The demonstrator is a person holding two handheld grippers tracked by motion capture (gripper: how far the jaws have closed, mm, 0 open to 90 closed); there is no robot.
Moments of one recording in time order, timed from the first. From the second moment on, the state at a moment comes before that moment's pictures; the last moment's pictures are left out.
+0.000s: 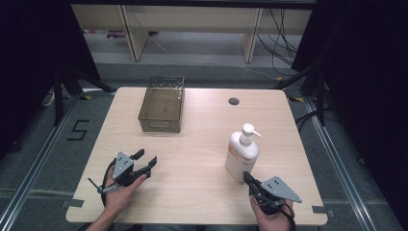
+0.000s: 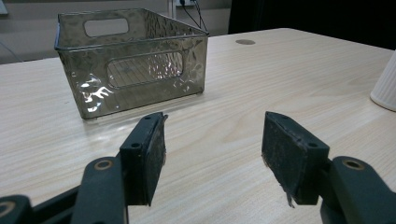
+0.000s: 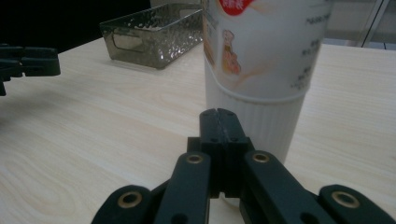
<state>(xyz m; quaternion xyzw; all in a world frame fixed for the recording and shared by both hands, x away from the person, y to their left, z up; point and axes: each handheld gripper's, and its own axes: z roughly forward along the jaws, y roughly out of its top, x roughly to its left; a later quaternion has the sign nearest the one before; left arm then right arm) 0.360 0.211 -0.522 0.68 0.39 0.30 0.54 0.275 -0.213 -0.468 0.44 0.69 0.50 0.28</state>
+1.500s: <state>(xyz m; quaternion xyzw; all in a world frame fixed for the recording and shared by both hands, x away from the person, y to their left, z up) 0.348 0.149 -0.492 0.69 0.31 0.28 0.59 0.299 -0.277 -0.482 0.51 0.61 0.50 0.34</state>
